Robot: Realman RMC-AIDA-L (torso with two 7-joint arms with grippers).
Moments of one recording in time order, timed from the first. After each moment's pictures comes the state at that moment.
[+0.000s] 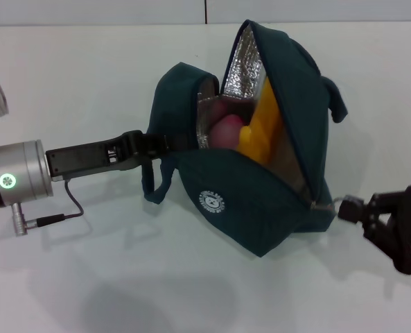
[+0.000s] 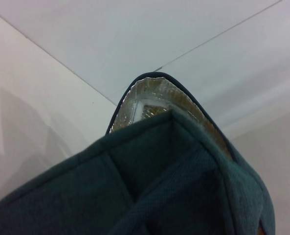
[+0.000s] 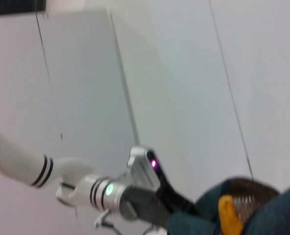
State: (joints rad) left arm -0.50 -2.08 0.73 0.54 1.84 1.61 -2.09; right arm 0.30 1.97 -1.30 -0.37 -1.18 -1.73 0.90
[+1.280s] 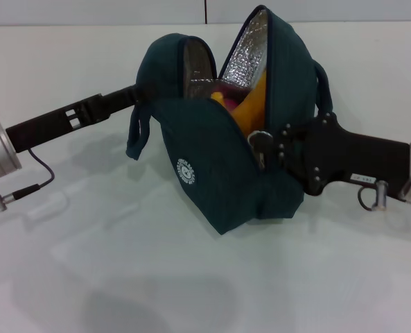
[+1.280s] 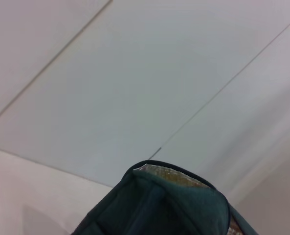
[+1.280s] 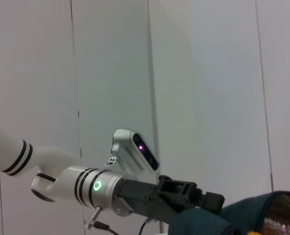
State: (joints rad) left arm -0.48 -2.08 0.57 0.54 1.77 1.59 -1.79; right arm 0.56 2.03 -1.35 -0.37 -1.15 -1.53 0.88
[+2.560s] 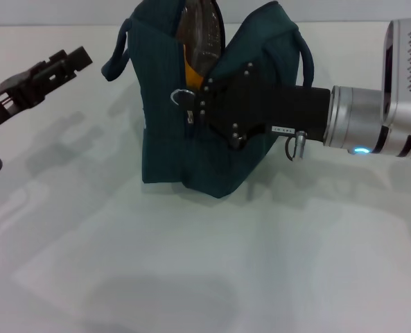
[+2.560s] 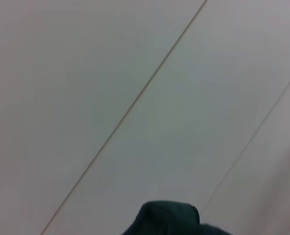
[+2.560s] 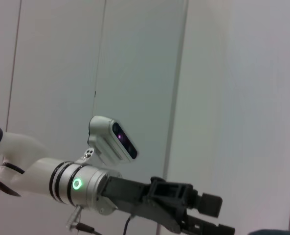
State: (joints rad) left arm -0.38 -2.05 0.56 0.54 1.56 1.57 -1.59; right arm 0.69 2.03 -1.73 -0.55 -0.84 -1.23 0.84
